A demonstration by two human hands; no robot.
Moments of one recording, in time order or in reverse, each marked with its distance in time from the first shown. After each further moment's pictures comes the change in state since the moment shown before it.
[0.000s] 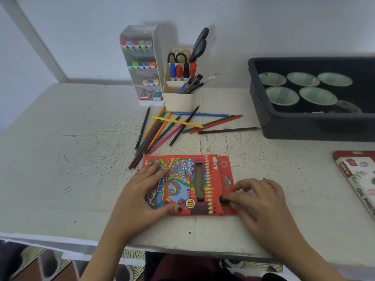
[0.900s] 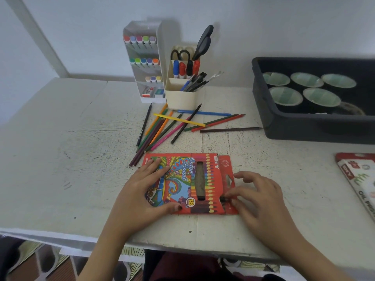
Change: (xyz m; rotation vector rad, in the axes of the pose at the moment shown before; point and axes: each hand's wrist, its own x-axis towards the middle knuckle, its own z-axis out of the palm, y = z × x) left_hand 0.000 0.000 -0.001 0.003 0.002 0.000; right_hand 0.006 0.000 0.002 0.128 -0.059 0.075
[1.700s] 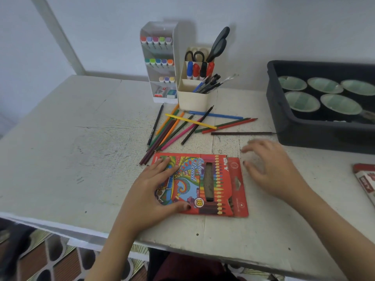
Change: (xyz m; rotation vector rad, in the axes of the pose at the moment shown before) left_hand 0.002 0.003 0.000 -0.003 0.016 -0.001; right_hand 0.082 0.016 -0.025 -0.120 -0.147 0.044
